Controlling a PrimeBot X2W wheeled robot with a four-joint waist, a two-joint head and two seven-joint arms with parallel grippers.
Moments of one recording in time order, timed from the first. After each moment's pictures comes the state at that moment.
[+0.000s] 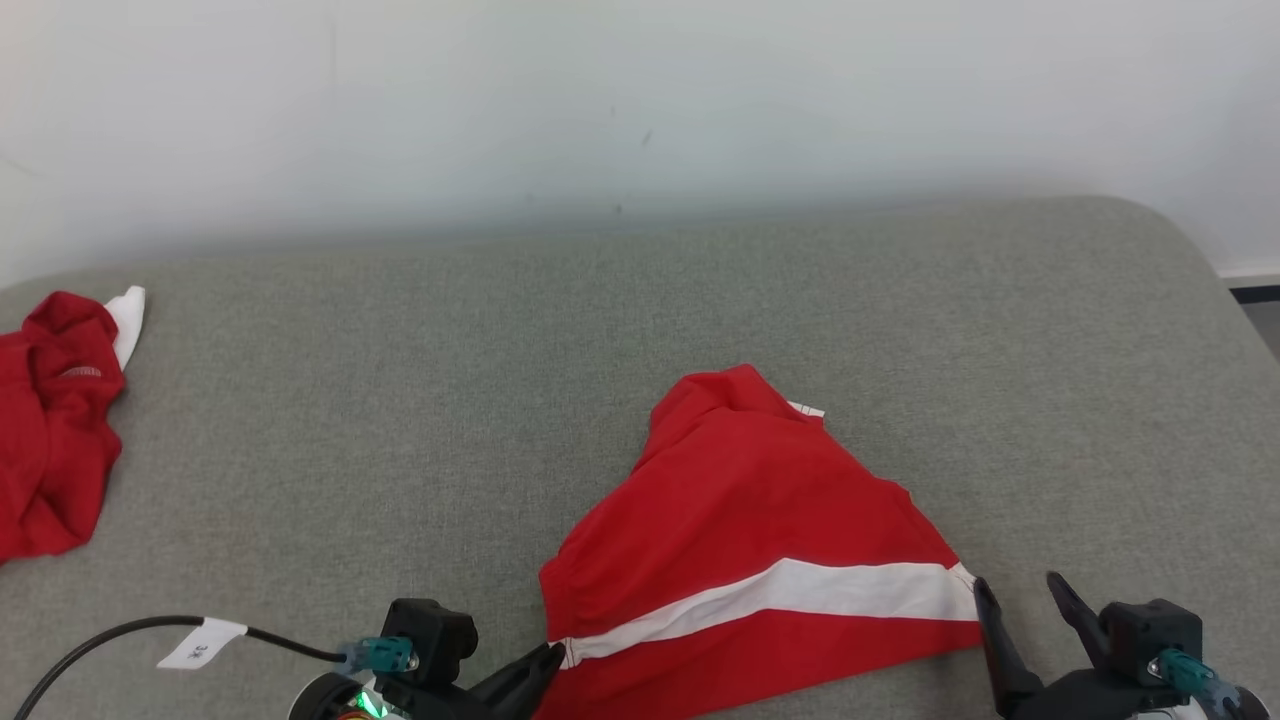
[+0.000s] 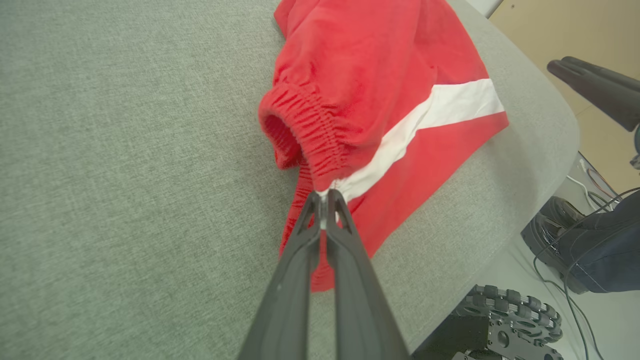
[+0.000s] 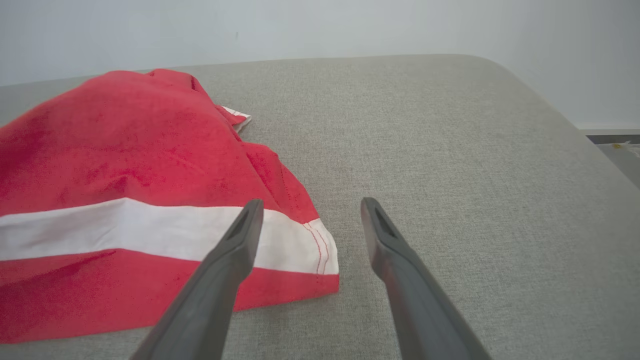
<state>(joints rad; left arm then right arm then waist) -0.25 0.45 -0.72 0.10 -0.78 -0.04 0.22 0.05 -0.11 -0.04 0.10 0.13 0.13 0.12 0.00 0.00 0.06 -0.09</state>
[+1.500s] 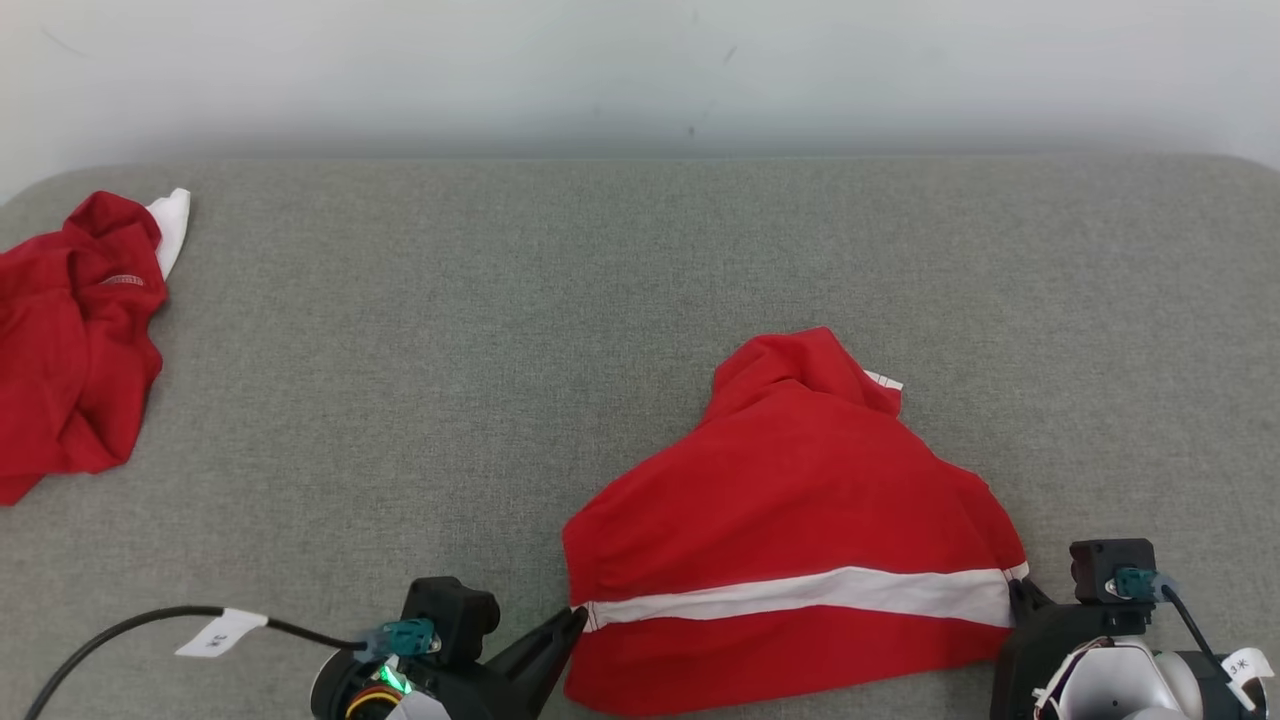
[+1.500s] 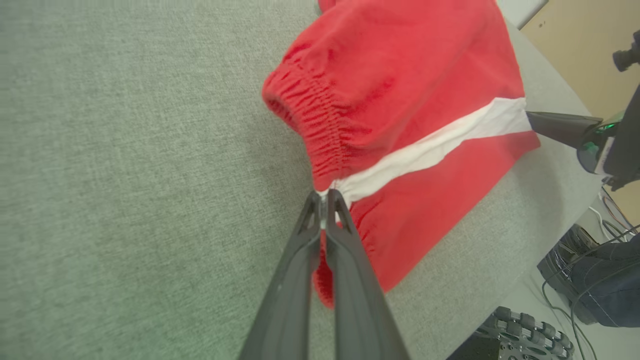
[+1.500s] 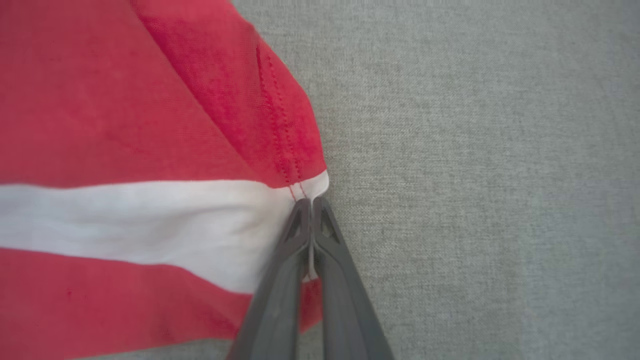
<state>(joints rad) -0.29 0.41 -0.74 0.12 -0.75 -0.01 0.17 -0.11 -0.06 -0.15 0.28 -0.02 0.13 0.40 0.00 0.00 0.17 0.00</state>
